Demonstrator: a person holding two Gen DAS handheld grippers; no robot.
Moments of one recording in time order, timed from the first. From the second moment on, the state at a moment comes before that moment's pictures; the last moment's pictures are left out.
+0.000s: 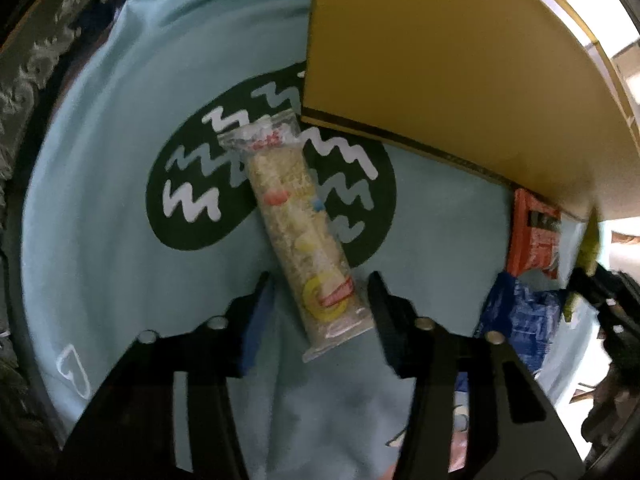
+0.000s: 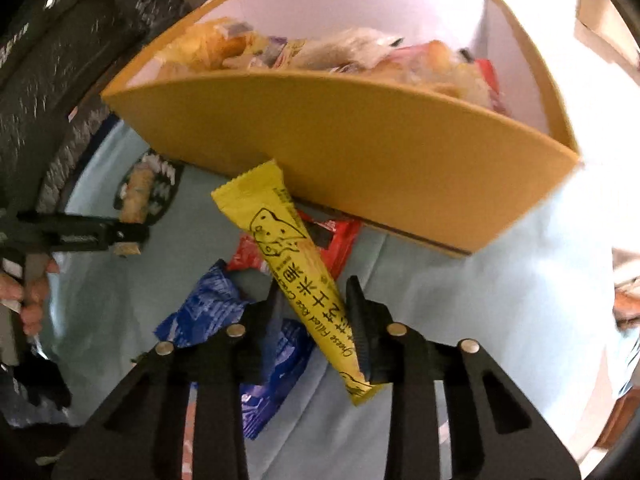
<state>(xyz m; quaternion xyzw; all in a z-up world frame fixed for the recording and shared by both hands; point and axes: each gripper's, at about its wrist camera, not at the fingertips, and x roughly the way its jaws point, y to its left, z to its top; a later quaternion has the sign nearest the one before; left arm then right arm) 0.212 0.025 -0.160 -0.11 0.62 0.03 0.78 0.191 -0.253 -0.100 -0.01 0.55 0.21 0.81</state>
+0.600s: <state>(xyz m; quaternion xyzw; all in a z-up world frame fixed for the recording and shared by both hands) 0.176 0.057 -0.152 -0.10 0.62 0.04 0.78 0.173 -0.268 -0.090 -0.05 0.55 0.18 0.82</state>
